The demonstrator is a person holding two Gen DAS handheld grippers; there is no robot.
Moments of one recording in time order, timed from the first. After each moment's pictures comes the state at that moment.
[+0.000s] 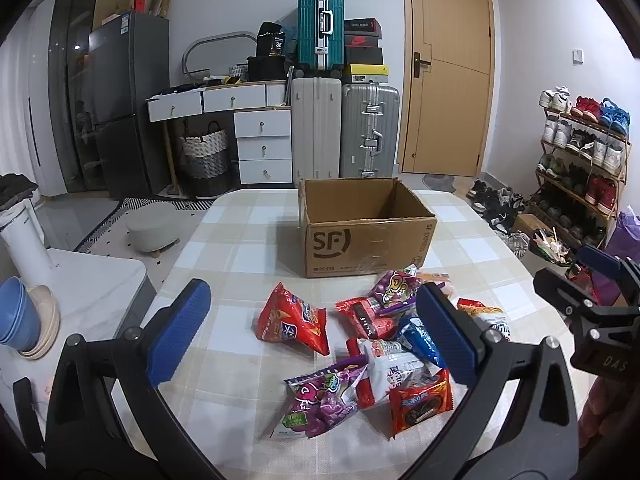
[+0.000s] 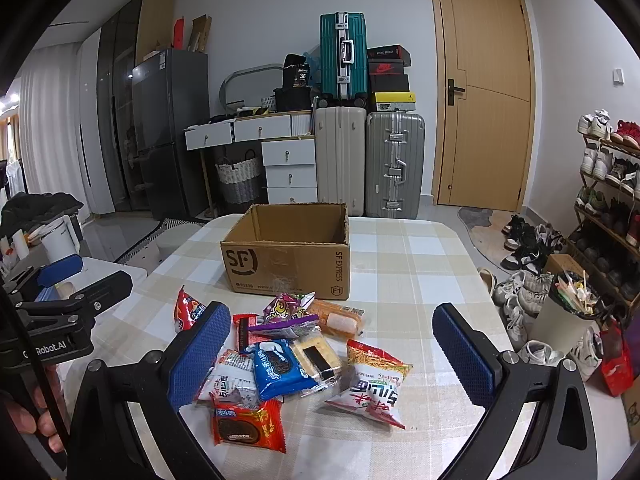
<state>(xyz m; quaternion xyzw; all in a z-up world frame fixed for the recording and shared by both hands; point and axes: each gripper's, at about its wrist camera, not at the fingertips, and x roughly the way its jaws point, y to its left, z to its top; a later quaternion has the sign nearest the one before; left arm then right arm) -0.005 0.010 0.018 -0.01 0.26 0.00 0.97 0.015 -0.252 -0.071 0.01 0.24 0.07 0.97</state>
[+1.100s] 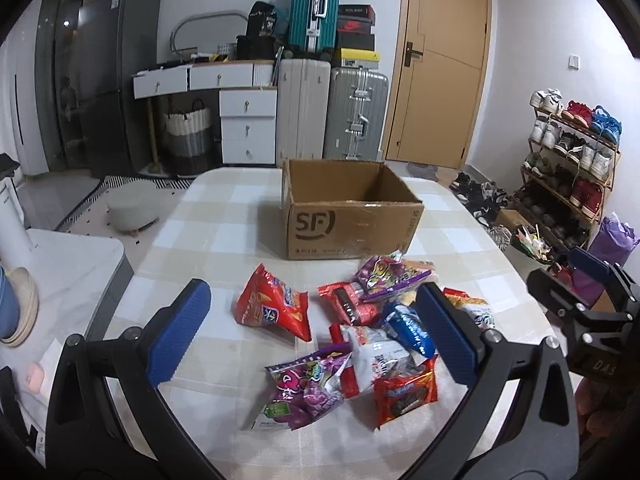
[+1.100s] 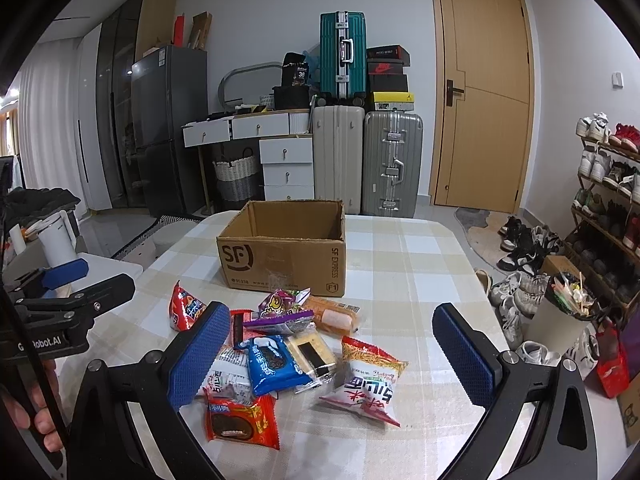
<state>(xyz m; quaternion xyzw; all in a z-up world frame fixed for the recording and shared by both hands) 0.013 0.015 -0.005 -0.04 0.30 -0.04 0.95 0.015 -0.255 -0.075 0.00 0.24 0.06 0.97</state>
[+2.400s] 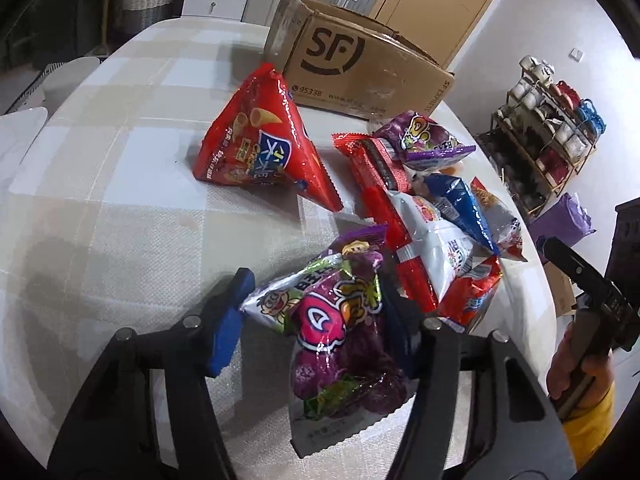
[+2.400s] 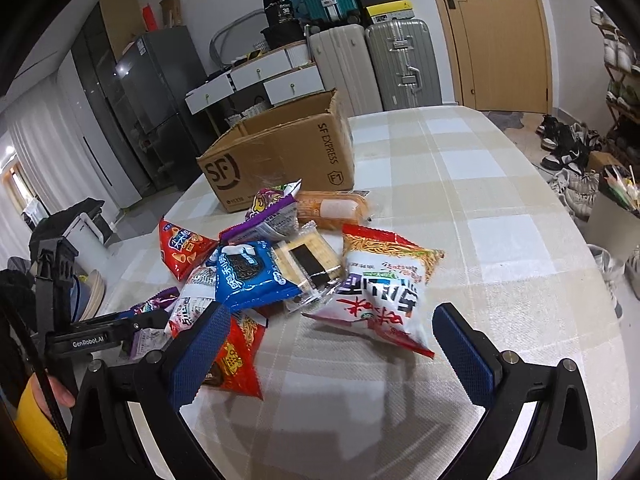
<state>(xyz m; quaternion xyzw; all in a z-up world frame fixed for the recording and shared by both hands) 0.065 0.063 -0.160 -0.14 0.46 -0.14 0.86 0.055 -0.294 -0.190 0.11 0.36 0.13 0.92</state>
